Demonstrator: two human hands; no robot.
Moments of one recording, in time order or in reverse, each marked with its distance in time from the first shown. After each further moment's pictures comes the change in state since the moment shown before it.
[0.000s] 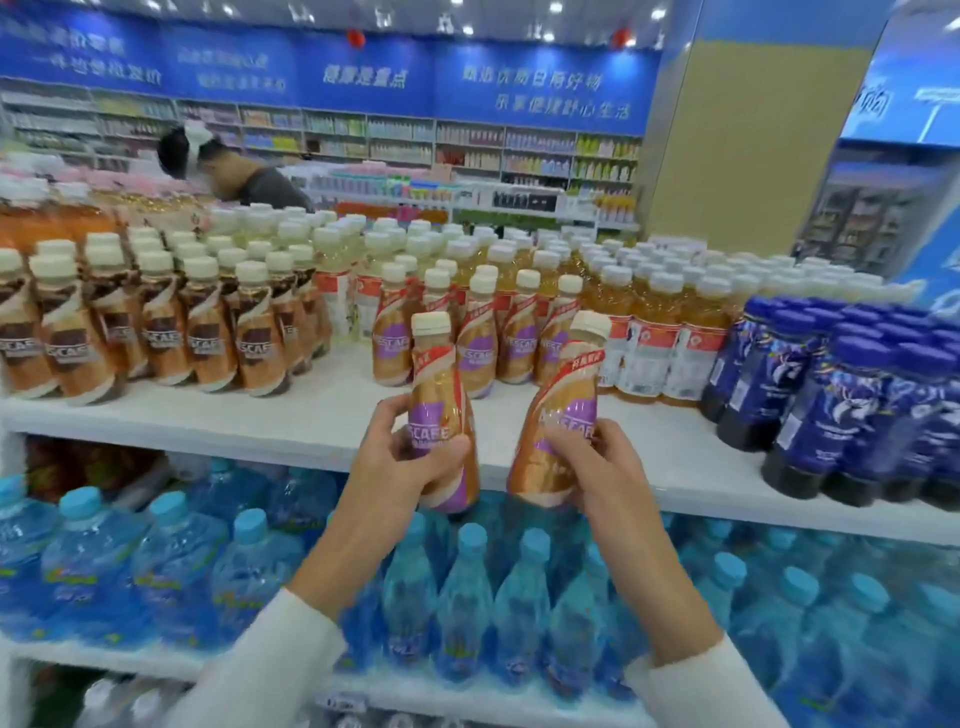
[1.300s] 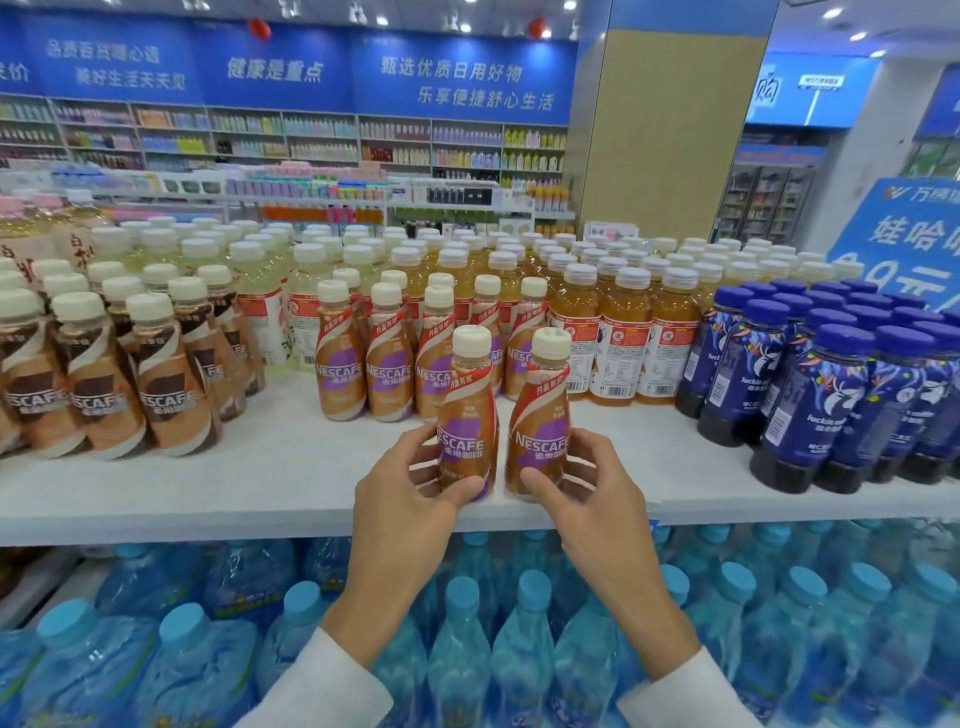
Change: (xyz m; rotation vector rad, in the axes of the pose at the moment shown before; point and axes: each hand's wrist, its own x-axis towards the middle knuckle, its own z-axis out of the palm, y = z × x) left_hand 0.055 -0.032 0.029 0.446 0.053 0.063; right_hand 0.050 0.047 -0.004 -0.388 0.191 -0.172
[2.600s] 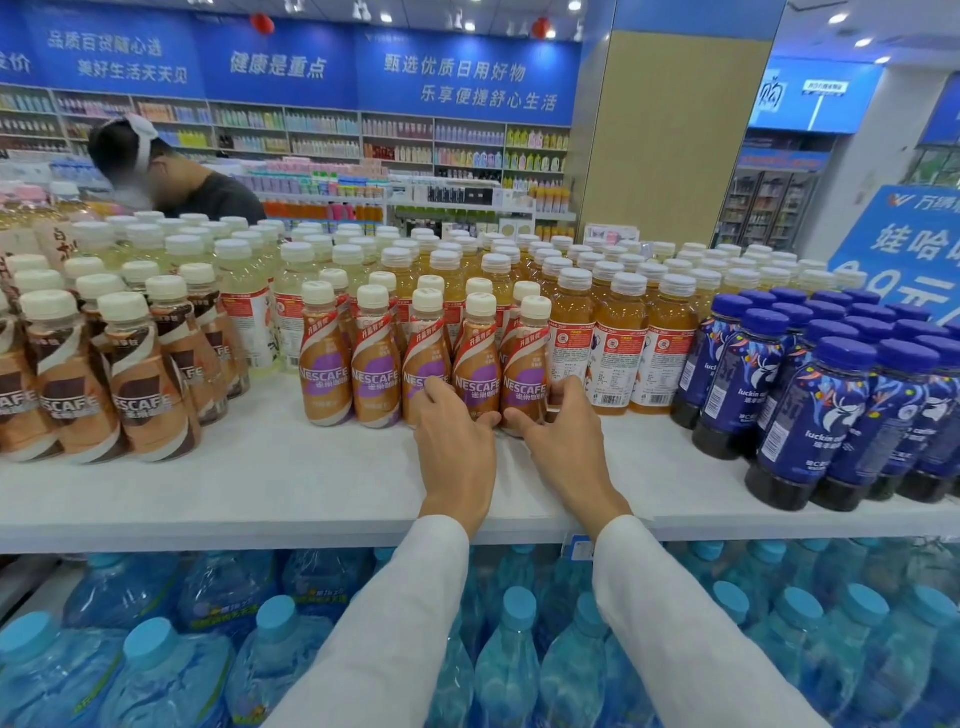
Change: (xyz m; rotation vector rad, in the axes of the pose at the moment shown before) left_hand 0.085 0.004 0.087 0.278 0.263 0.063; right_hand 0.113 0.027 0.023 -0.117 0.049 -0.028
